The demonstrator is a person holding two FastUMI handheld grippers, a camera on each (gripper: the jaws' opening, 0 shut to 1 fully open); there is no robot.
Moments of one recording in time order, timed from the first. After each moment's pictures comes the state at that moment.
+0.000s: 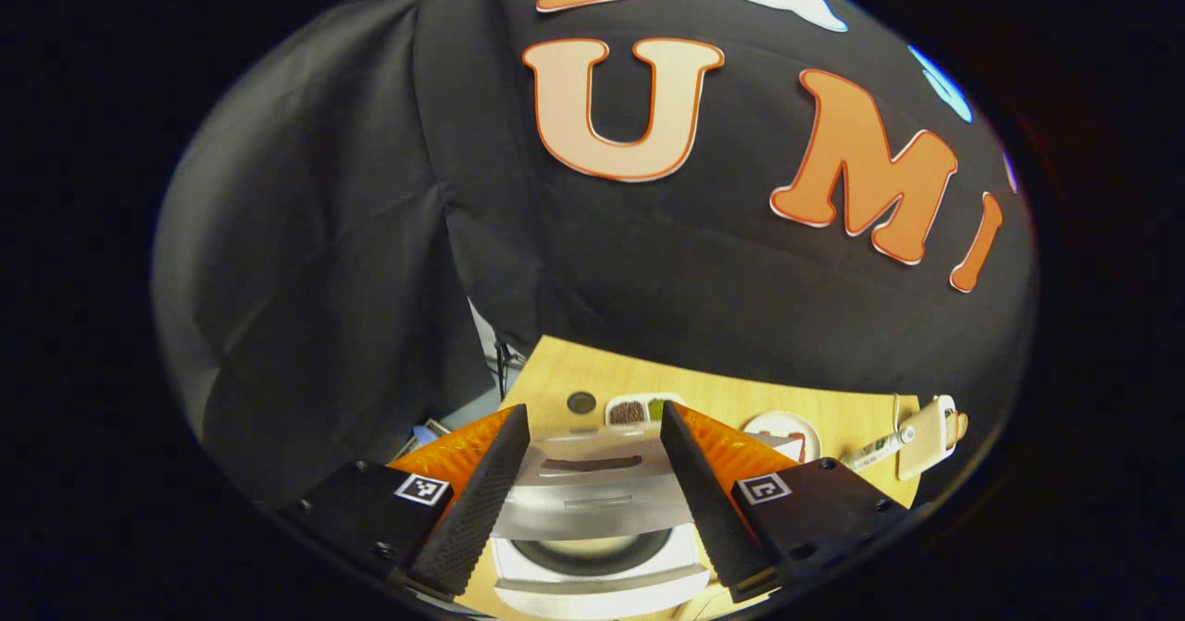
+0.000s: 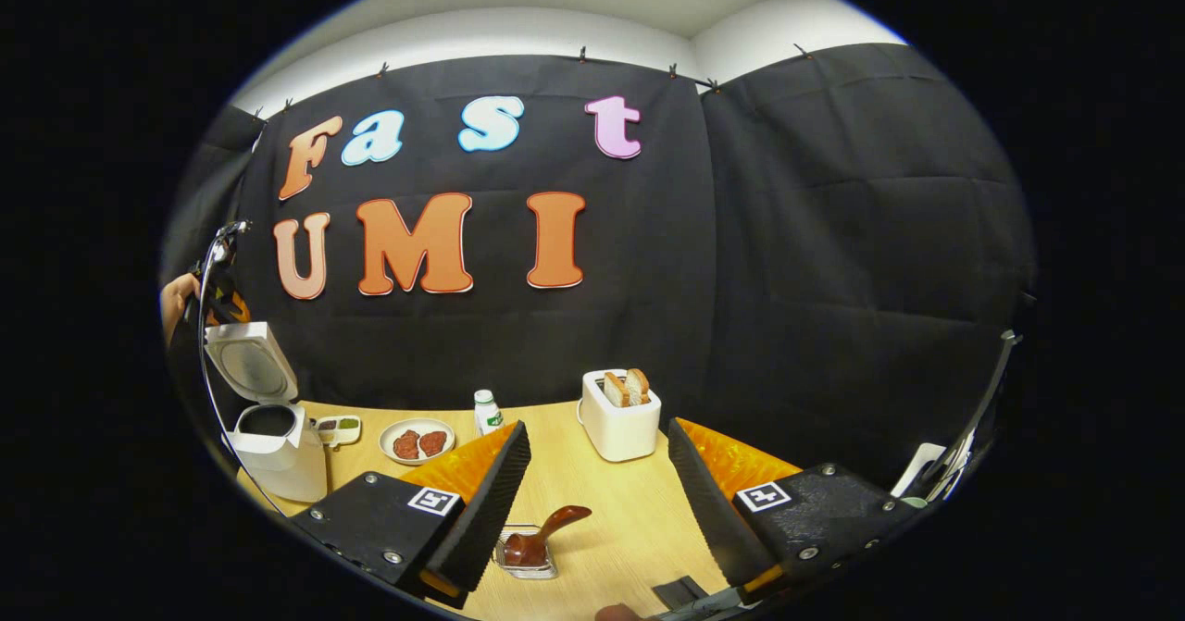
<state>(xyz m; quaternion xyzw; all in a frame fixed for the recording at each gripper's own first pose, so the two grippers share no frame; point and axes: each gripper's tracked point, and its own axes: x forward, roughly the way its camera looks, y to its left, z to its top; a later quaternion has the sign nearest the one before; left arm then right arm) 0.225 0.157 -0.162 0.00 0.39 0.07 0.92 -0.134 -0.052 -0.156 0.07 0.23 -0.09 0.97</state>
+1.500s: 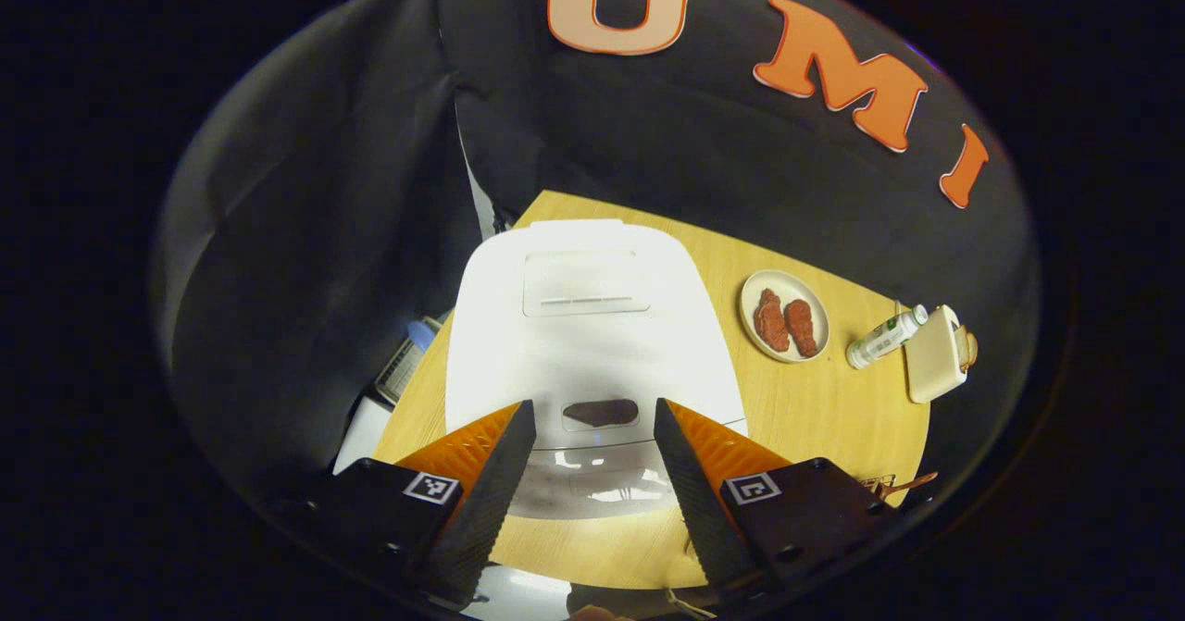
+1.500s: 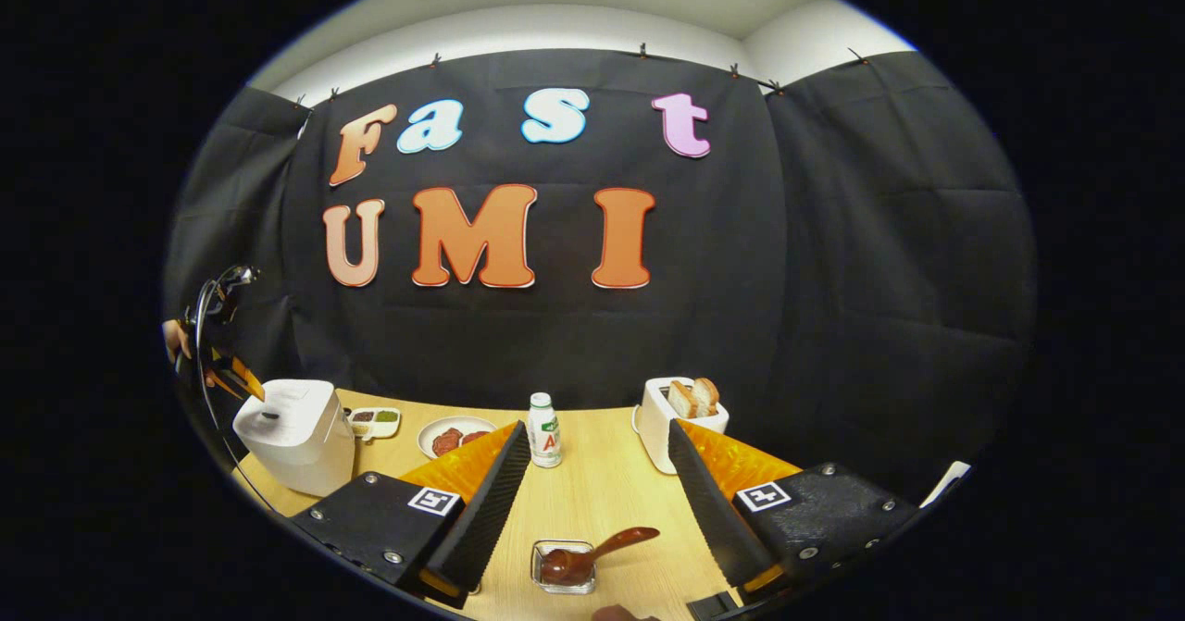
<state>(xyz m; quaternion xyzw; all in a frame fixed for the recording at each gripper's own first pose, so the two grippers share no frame) 0.072 0.146 -0.258 -0.01 0.44 0.08 0.90 -0.085 0.018 -0.165 0.06 0.21 0.00 0.98</state>
